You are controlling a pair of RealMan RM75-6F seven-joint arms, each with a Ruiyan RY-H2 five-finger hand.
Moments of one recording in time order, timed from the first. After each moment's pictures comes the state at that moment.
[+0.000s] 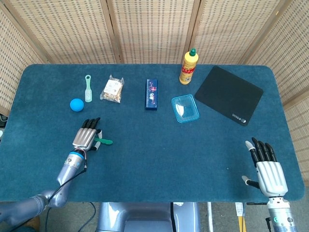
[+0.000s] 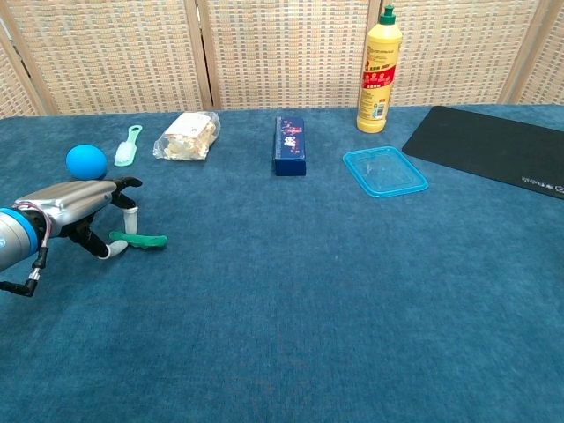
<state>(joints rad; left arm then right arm) -0.62 -1.71 -0.16 -1.13 1.10 0.91 0.28 0.08 -1.19 0.05 -1.75 -1.51 1.47 -0.21</state>
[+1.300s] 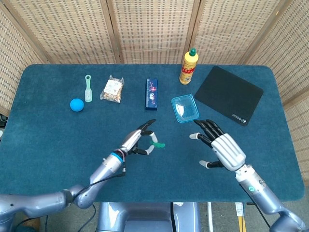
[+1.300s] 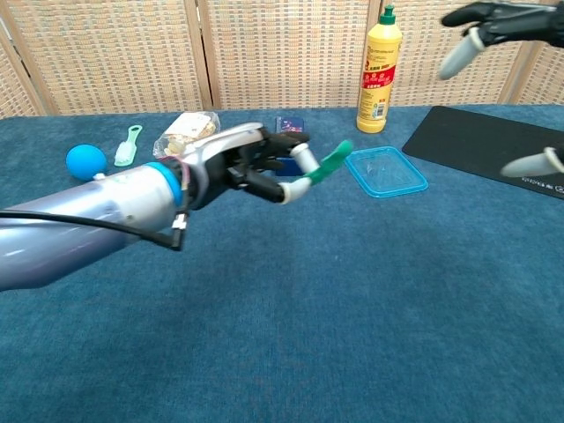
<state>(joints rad) -0.79 -1.81 -0.34 -1.42 1.21 0.80 -0.37 0.47 -1.15 0.15 -1.74 -1.72 1.21 0.20</state>
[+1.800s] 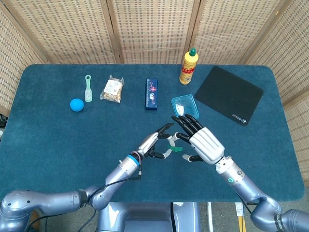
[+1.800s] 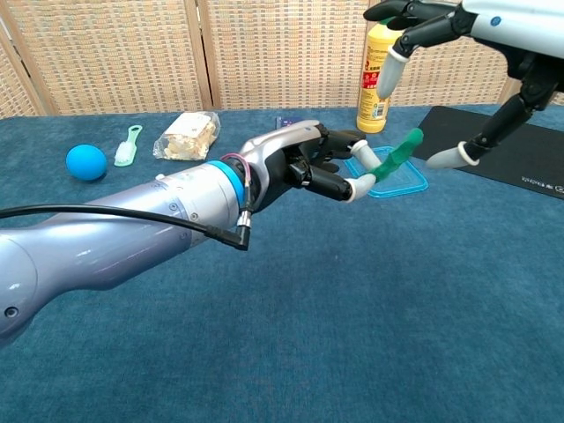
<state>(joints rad) -0.87 -1.89 -0.38 -1.42 1.14 0.79 -0.35 0.58 -1.27 0.19 -1.69 -1.71 1.17 0.07</state>
